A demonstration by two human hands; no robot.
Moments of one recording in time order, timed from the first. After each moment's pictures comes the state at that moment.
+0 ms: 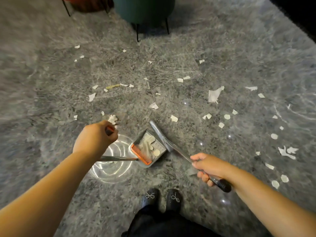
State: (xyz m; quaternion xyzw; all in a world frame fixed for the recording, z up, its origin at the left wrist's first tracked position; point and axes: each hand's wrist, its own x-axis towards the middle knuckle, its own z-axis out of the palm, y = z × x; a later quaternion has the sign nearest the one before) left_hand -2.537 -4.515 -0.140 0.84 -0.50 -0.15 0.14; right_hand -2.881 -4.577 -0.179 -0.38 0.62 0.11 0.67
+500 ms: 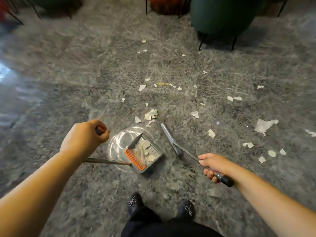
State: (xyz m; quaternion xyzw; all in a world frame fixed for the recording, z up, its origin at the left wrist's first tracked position) left_hand -2.425 -4.340 -0.104 0.93 -0.33 -0.08 0.12; right_hand -2.743 -4.567 -0.191 -0.47 0.57 0.18 0.65
